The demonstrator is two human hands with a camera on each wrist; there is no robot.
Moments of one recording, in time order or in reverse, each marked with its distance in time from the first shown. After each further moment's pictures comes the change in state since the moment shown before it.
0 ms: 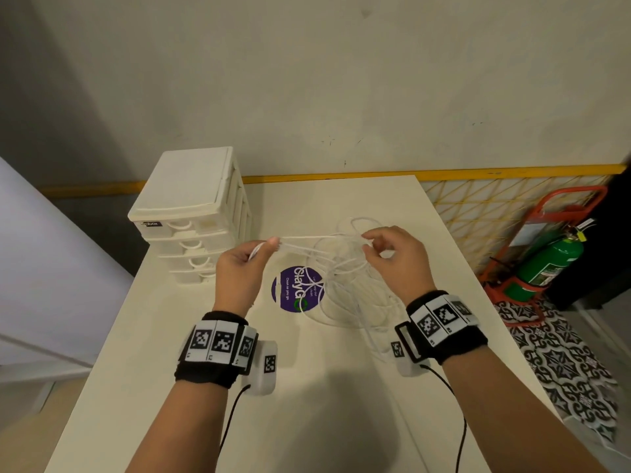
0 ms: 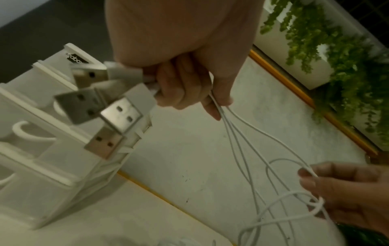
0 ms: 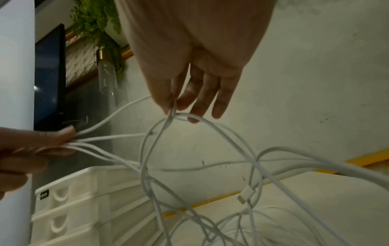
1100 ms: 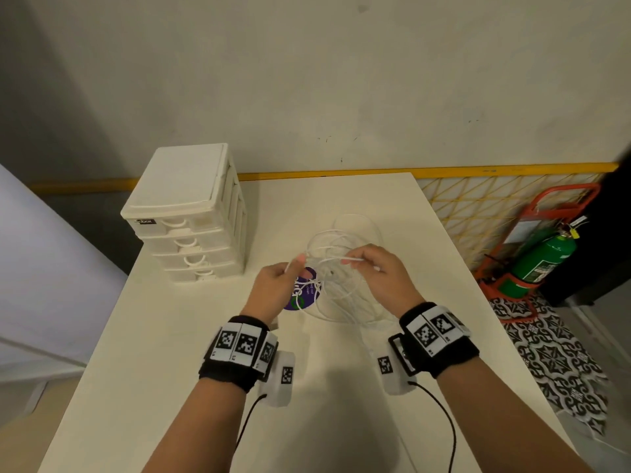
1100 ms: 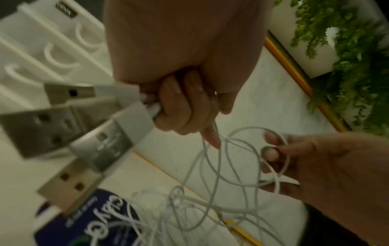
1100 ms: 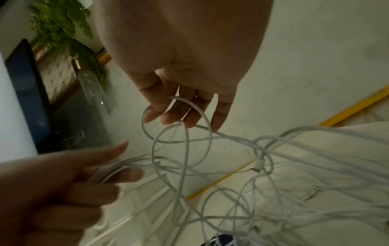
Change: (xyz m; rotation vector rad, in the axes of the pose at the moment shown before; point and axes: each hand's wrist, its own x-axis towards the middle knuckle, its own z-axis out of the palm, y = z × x) left_hand -0.011 -0.020 0.033 0.162 -0.304 -0.189; right_hand -0.019 0.000 0.014 0.220 -0.220 0.076
